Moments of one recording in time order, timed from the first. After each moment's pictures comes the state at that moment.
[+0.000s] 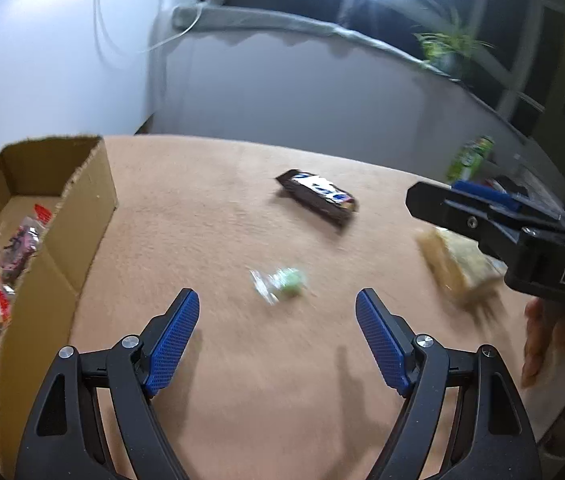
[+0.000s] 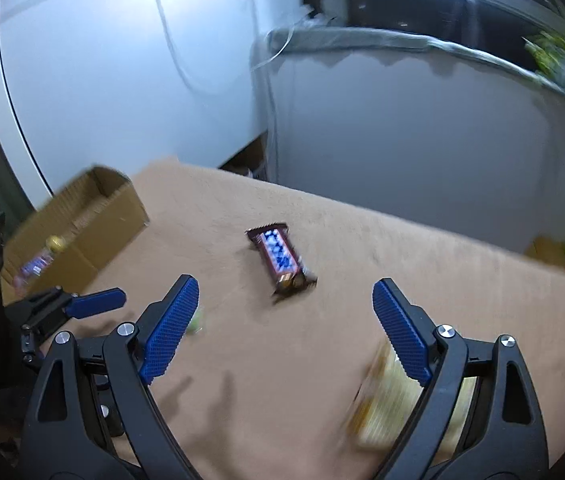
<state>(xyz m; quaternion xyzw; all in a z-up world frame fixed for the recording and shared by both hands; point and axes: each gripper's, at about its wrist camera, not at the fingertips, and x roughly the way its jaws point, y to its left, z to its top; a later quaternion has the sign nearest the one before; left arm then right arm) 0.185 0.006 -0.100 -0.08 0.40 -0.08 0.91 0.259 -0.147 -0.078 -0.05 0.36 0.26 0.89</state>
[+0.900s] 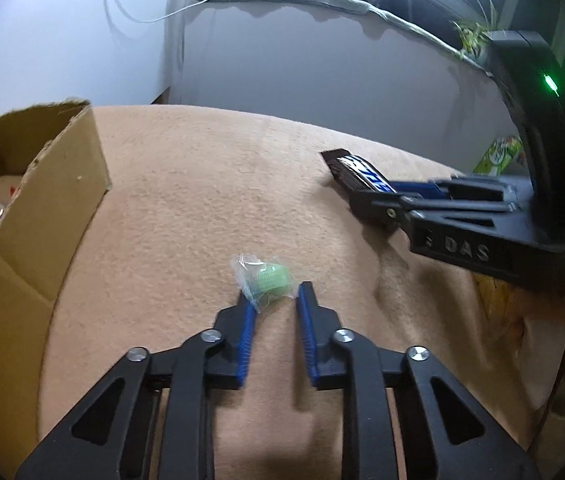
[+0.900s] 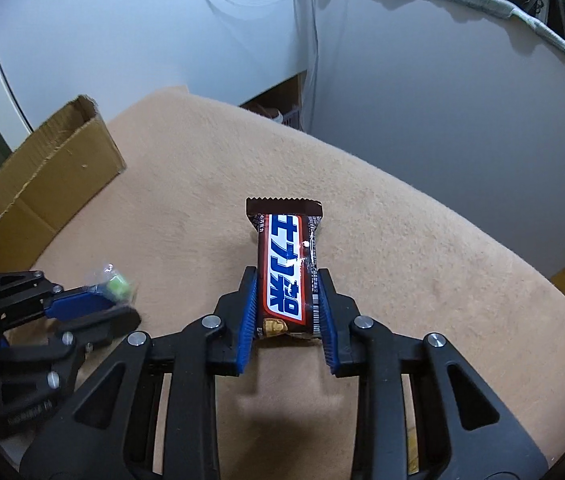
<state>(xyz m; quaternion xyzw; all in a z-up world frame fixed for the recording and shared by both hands) 0.200 0.012 -0.120 -0.09 0.43 -0.05 0.90 0.293 -0.118 -0.129 -0.08 0.41 0.32 0.85</state>
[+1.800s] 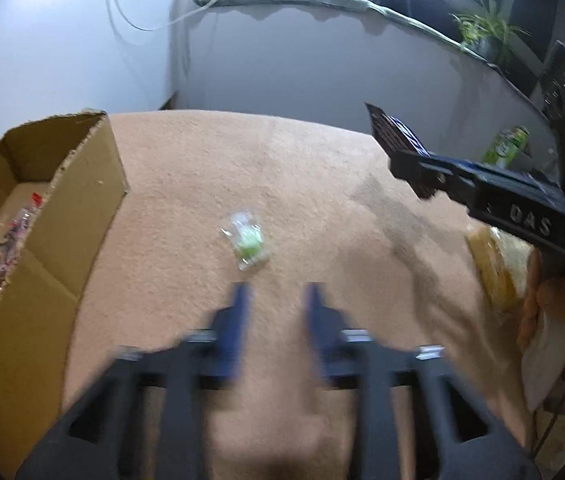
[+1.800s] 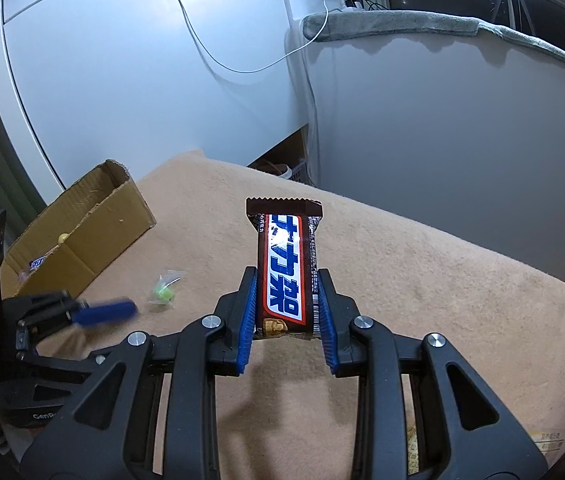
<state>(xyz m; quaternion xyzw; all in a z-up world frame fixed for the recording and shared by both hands) 0.194 0.009 -0.112 -0.06 0.43 -0.02 0.90 0.289 -0.149 -0.115 0.00 0.35 0.34 0.87</state>
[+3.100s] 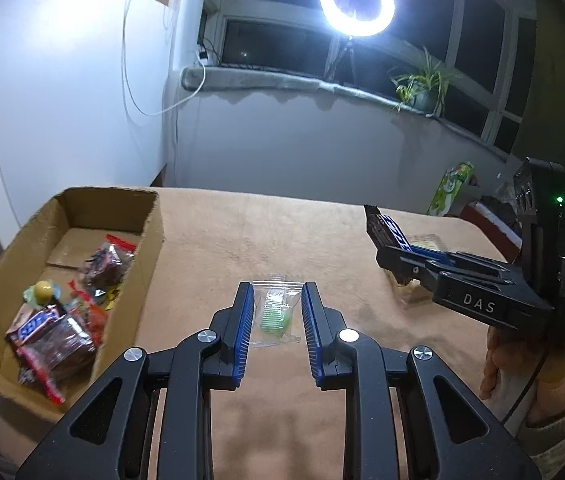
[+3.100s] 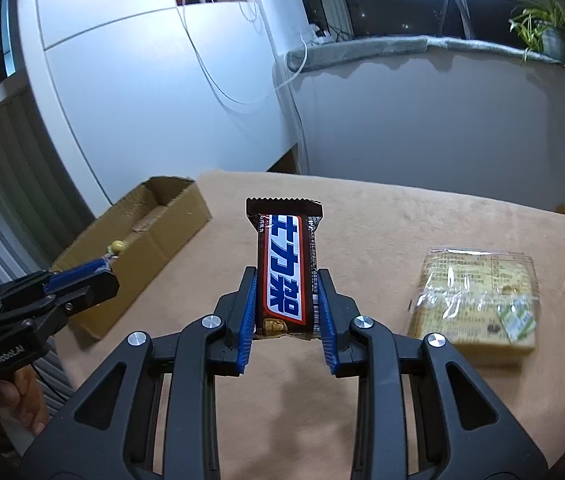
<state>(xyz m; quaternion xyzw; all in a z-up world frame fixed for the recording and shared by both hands) 0.093 0.027 -0.037 -0.06 0.31 -0.09 0.95 0.145 -0.171 -0.066 0.06 0.32 0.29 0.90</state>
